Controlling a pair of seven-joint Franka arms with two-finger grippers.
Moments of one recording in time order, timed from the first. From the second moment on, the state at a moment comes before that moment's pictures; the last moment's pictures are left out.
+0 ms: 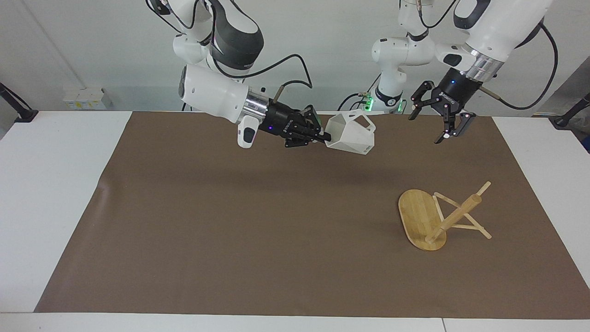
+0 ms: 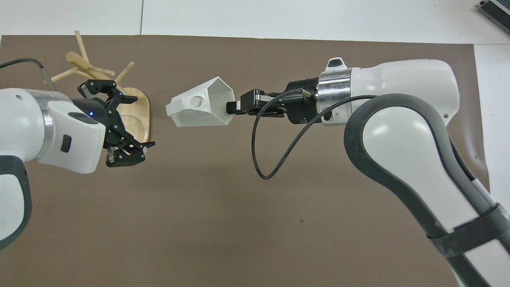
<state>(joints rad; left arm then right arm) -0.23 -0.15 -0.08 -1.86 -0.31 2.03 1.07 -0.10 0.23 0.54 -1.65 1.04 2.16 -0.11</state>
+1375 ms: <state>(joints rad) -0.31 -0.07 -0.10 -1.84 -0.42 2.19 0.99 -0.10 0.23 0.55 -1.66 1.04 2.16 -0.11</state>
